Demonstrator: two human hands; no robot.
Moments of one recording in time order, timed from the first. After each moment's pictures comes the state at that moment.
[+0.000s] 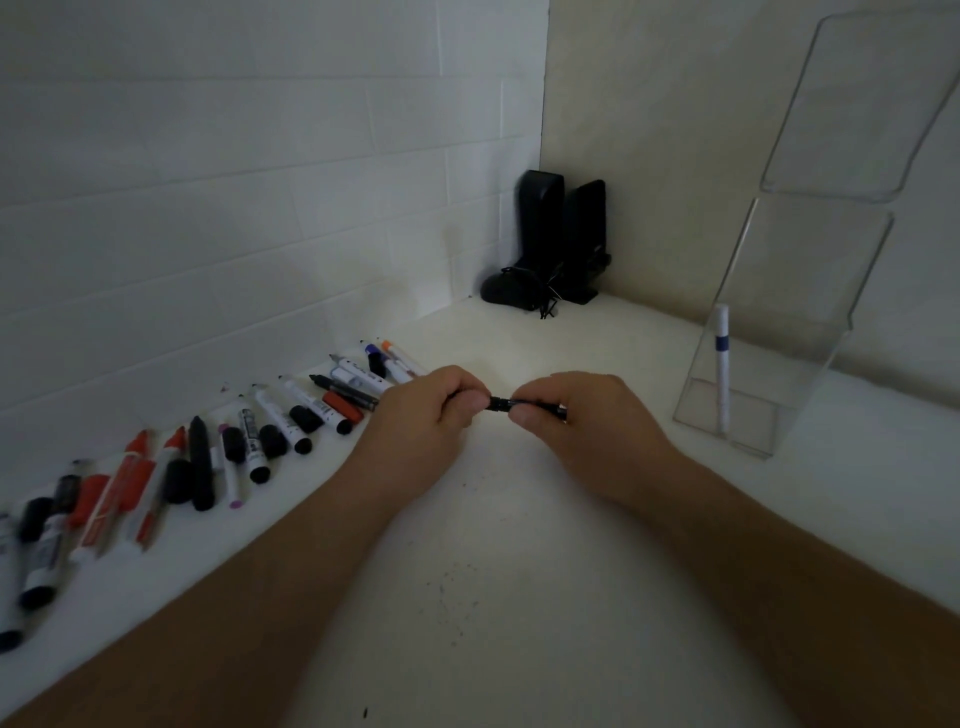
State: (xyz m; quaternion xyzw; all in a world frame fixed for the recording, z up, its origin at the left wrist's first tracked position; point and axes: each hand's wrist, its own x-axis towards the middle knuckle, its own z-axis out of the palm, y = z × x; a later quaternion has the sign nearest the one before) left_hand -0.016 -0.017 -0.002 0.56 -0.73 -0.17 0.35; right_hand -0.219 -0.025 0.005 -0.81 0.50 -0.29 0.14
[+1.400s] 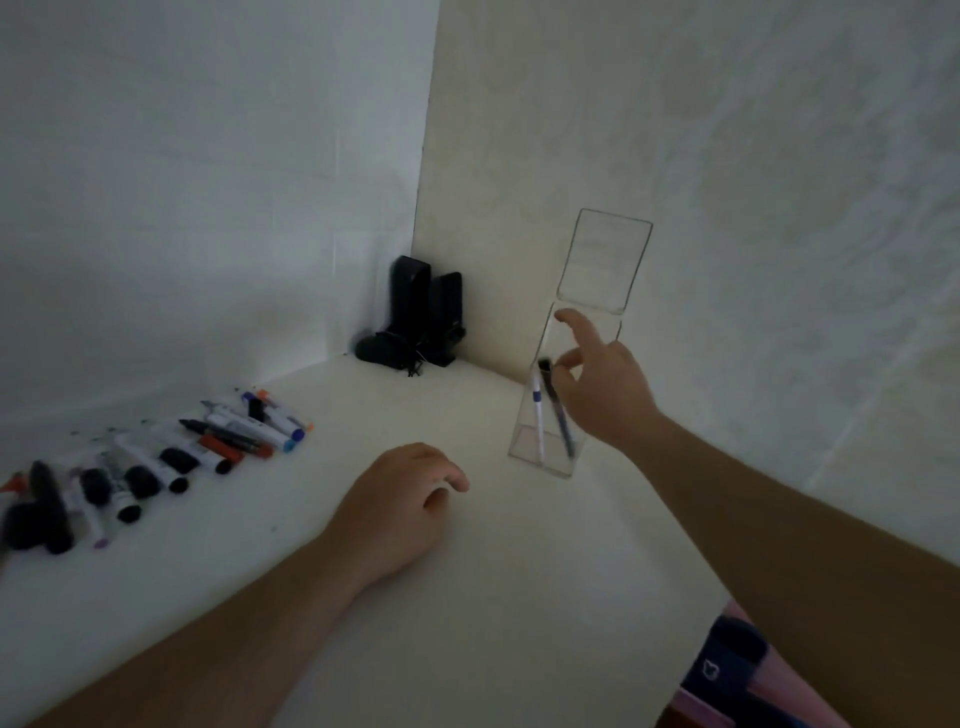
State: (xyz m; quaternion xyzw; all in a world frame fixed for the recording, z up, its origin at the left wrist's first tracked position) left_hand -0.084 0.026 -0.010 0.42 -0.83 -0.11 0.34; right_hand -0.333 0.008 0.101 -0.67 0.67 -0.31 -0.06
